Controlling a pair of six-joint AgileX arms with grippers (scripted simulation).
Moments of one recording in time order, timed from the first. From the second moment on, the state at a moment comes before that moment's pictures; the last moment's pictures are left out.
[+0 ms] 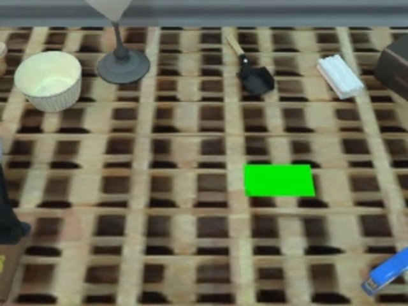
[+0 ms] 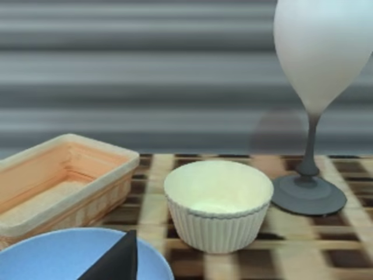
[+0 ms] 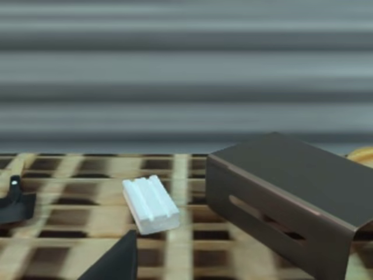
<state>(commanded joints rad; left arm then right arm) 0.00 0.00 0.00 0.00 0.00 0.00 0.00 0.00 0.00 0.00 0.00 0.00</state>
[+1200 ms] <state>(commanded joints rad) 0.00 0.00 0.00 0.00 0.00 0.00 0.27 1.22 0.78 -0.92 -0.01 1.11</state>
